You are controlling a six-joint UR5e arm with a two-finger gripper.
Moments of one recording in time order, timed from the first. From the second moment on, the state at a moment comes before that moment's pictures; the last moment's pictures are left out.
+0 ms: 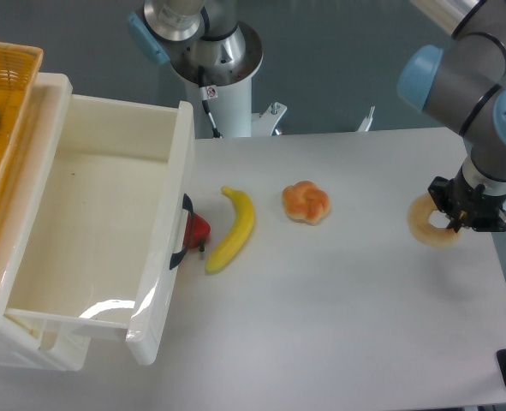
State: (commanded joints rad) arm 2.81 -2.12 -1.19 -1.35 1.63 1.44
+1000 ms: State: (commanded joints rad) arm 2.69 -1.93 -1.23 -1.46 1.47 1.14
